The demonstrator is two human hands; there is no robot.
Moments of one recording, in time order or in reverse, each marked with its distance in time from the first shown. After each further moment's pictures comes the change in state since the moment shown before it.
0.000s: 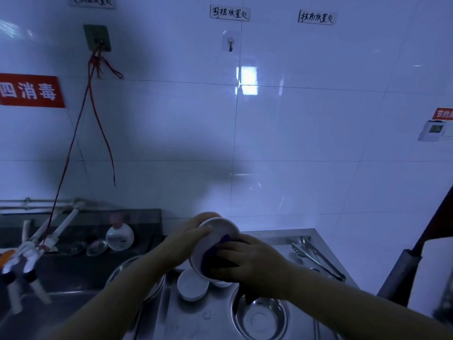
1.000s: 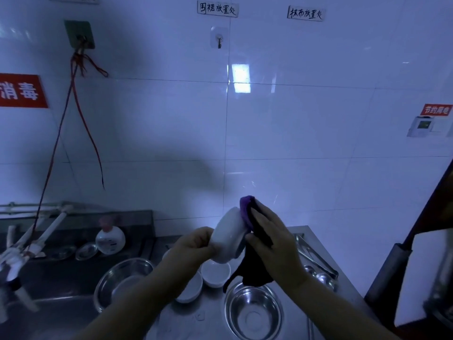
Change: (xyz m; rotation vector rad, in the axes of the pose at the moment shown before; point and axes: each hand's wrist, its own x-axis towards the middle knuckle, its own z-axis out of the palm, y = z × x) left_hand -0.016 0.009 0.041 -0.328 0.064 -0.140; right_hand -0.027 0.009 -0.010 0.471 0.619 0.761
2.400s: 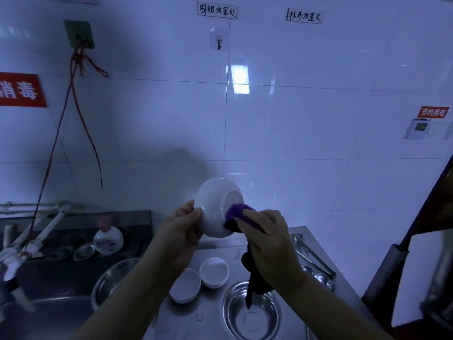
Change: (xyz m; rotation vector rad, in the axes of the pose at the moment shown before) left_hand 0.021 0.031 0.000 -0.643 0.168 0.128; right_hand 0.009 -0.025 0.003 -0.431 0.053 -0.285
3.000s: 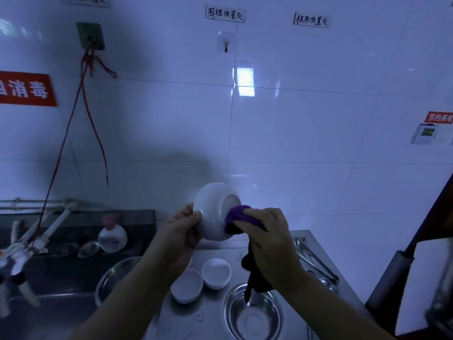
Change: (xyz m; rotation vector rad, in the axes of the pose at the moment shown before) left_hand -0.009 0.007 -0.002 0.049 0.068 -0.038; right_hand 0.012 -0.010 -0.003 0.044 -0.003 0.015
